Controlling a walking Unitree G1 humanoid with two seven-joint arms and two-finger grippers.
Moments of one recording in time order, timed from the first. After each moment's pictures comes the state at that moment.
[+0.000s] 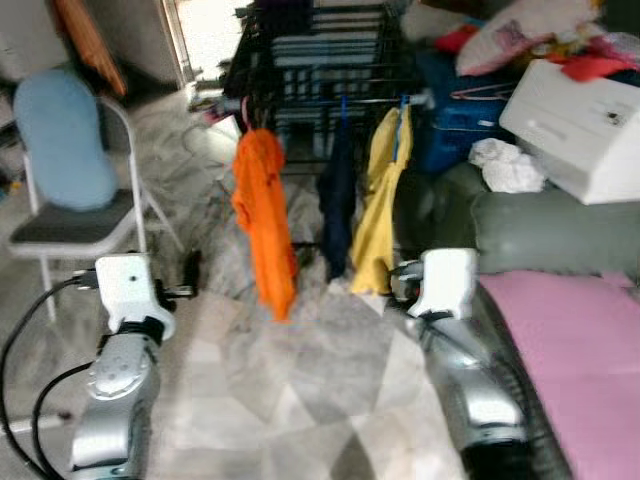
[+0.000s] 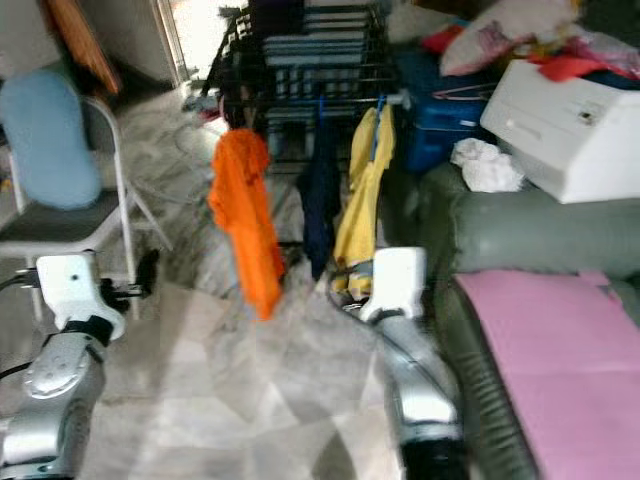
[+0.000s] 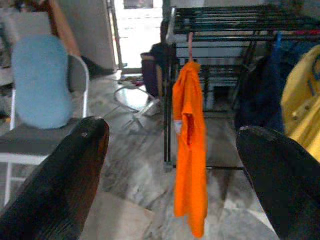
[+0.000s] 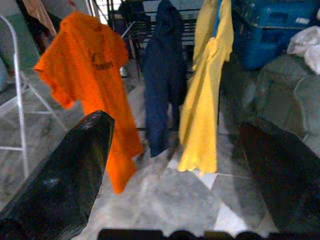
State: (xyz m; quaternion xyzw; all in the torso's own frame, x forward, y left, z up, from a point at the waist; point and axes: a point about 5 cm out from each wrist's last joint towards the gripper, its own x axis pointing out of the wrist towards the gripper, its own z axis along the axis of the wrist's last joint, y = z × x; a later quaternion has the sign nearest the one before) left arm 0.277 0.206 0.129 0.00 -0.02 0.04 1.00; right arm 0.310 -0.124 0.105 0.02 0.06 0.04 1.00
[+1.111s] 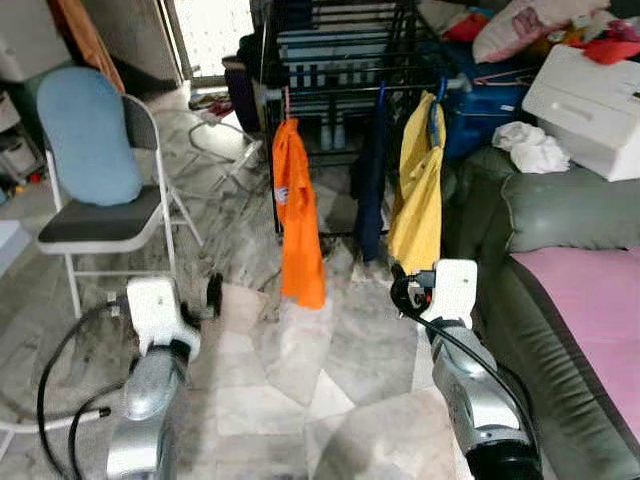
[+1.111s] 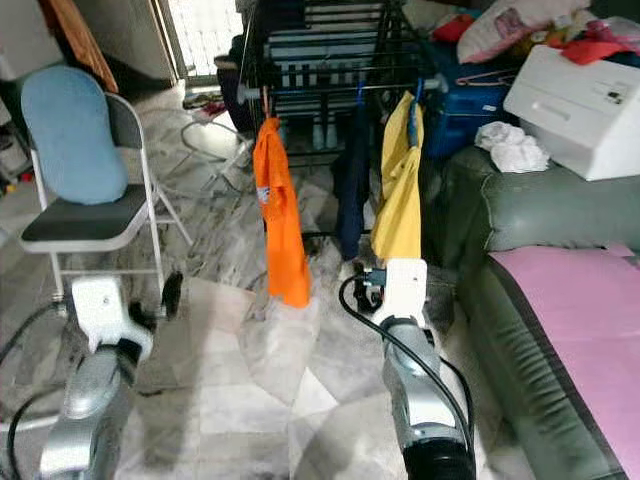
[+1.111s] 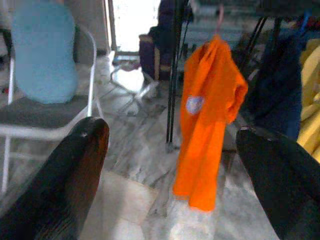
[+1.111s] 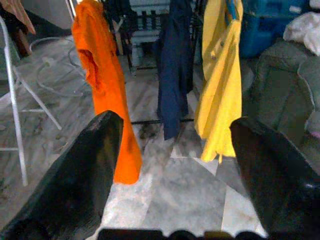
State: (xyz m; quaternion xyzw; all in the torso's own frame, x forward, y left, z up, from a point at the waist) left arm 0.277 0.187 0.102 -0.04 0.00 0.04 1.00; right arm 0.312 -0.138 0.093 0.01 0.05 0.02 1.00
